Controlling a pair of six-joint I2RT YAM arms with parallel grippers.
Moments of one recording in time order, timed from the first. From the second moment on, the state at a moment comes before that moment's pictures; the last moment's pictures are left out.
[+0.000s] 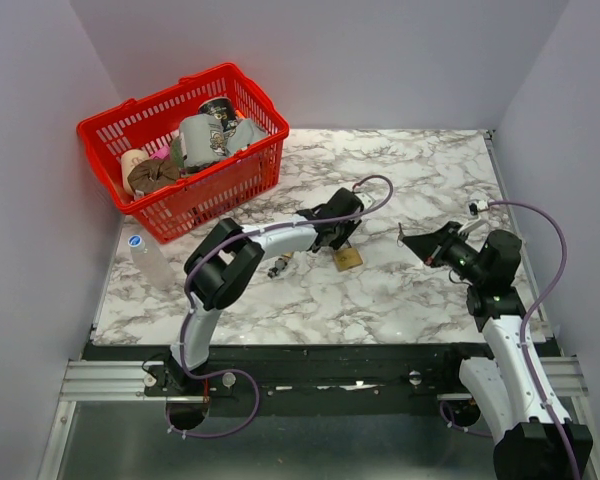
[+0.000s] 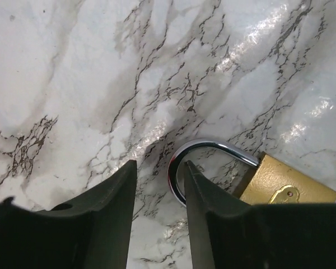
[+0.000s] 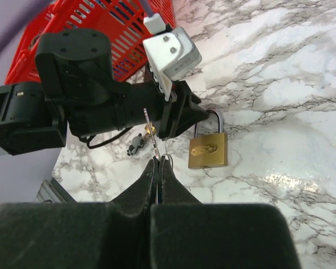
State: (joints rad) left arm -0.82 2.09 1.46 -0.21 -0.19 0.05; right arm -0.05 0.71 0.44 0.06 -0.68 0.57
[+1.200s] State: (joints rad) left arm -0.91 2.05 1.46 -0.44 -0.23 -0.84; right arm -0.05 0.64 0.35 -0.06 -0.66 0.49
